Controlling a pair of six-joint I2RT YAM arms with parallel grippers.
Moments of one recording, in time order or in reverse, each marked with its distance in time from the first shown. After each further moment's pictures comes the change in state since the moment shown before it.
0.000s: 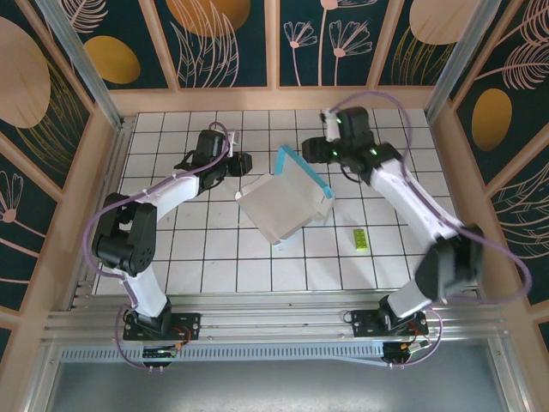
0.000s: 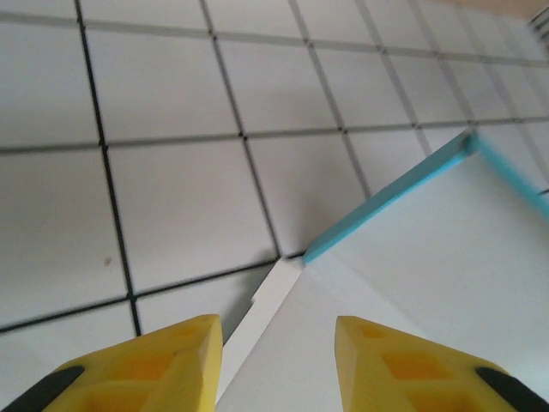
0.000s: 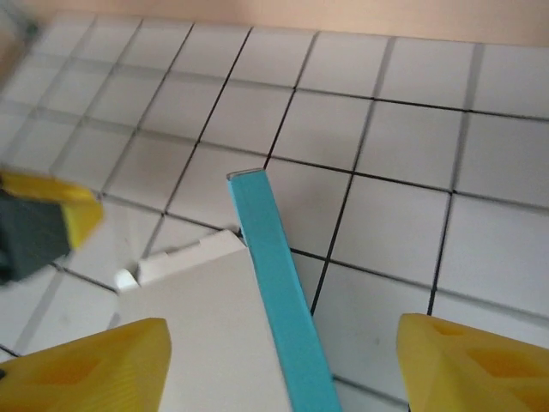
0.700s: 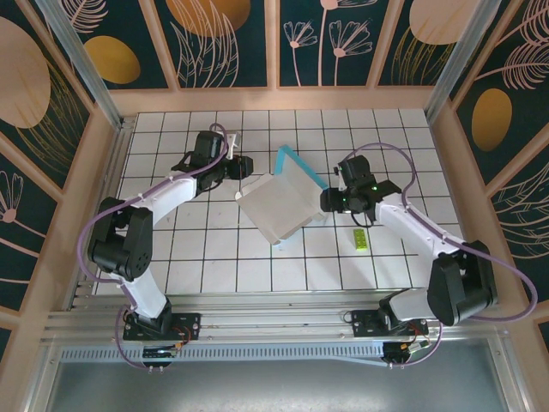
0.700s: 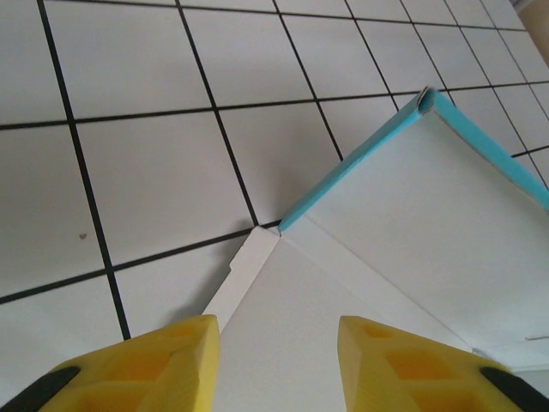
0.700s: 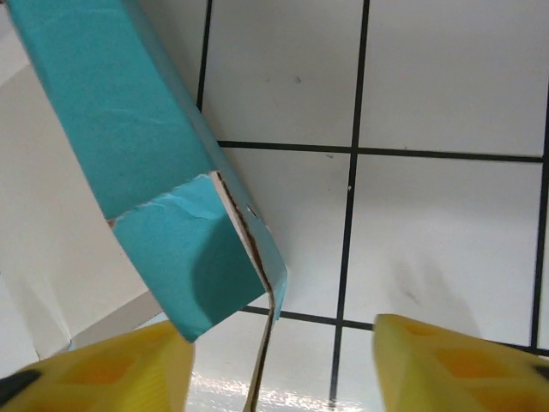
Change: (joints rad) left arm 0.000 -0.051 -0.029 -0.028 0.064 0.029; right arm -0.001 -0.082 -0.371 -0.098 0.060 0.100
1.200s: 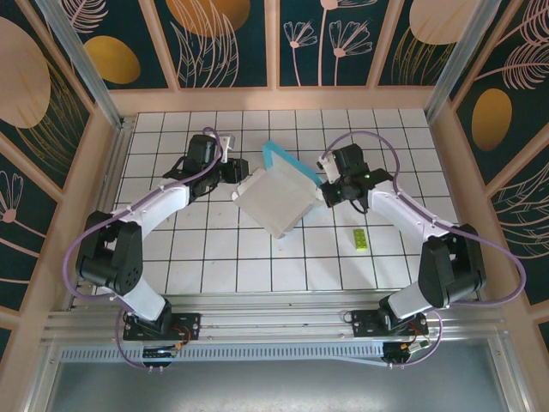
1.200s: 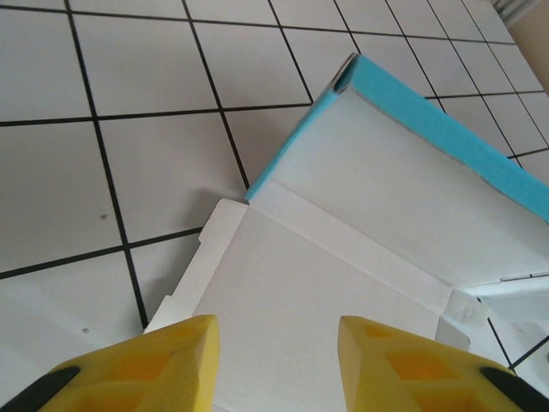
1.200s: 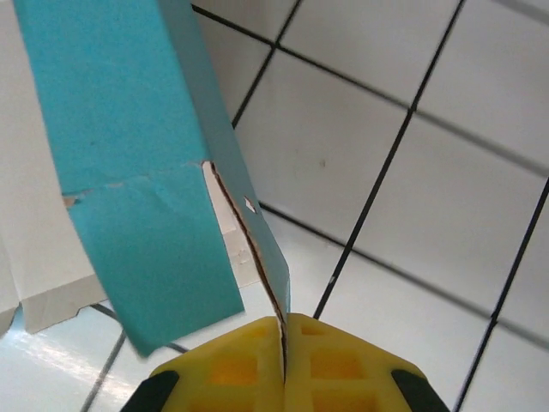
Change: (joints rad) left arm 0.001 -0.127 -0.079 -0.005 -0.039 -0.012; right arm 0.003 0.112 0.134 0.033 0.002 -0.490
